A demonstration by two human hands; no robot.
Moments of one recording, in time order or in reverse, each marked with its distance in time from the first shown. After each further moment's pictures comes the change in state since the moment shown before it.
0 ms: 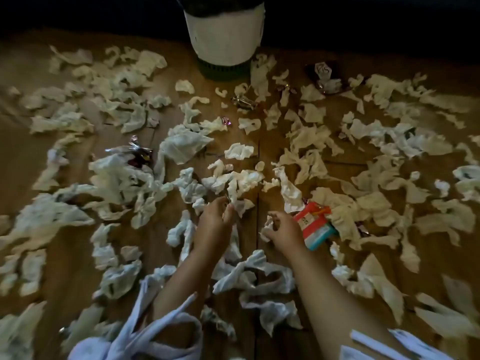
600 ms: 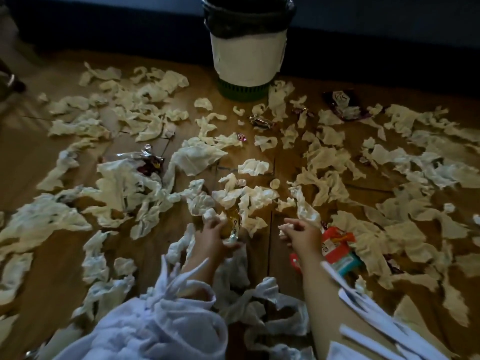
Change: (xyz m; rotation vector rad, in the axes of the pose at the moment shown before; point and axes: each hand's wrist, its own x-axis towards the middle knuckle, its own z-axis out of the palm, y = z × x) left_hand 0.047 -0.084 0.030 0.276 -0.116 -0.150; right_hand 0.067 0.023 0.020 0.467 0.169 -0.037
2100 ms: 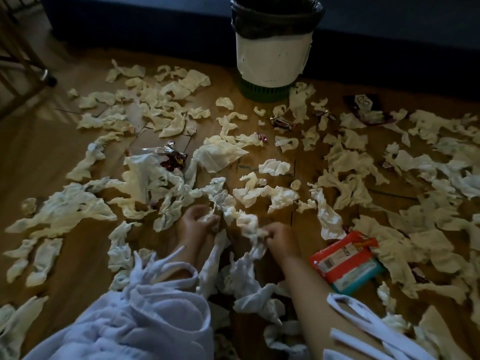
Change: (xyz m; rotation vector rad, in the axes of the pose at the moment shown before) left_hand 0.008 -0.040 -0.057 -0.872 0.277 -0.201; right_hand -0.025 -0.005 0.072 -0.541 -0.291 -0.331
